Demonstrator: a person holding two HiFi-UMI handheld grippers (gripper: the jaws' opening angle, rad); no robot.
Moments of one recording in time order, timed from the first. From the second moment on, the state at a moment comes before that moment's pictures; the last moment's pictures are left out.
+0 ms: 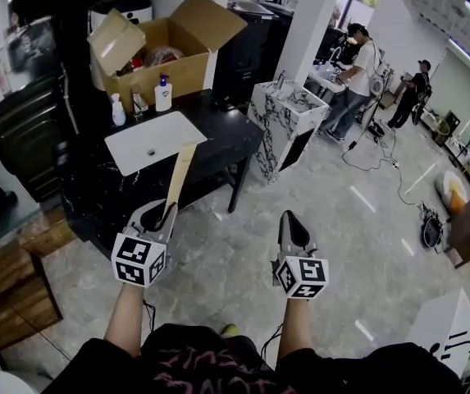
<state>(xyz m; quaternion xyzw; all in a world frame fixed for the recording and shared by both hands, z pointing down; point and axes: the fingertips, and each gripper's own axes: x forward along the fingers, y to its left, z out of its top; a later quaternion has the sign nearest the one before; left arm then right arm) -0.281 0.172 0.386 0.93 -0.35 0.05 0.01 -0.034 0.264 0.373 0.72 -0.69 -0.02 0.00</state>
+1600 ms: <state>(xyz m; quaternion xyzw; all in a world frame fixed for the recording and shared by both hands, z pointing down) -0.193 0.018 0.422 0.93 -0.35 0.09 0.01 0.058 0.112 0.412 0.73 -0.68 0.01 0.00</state>
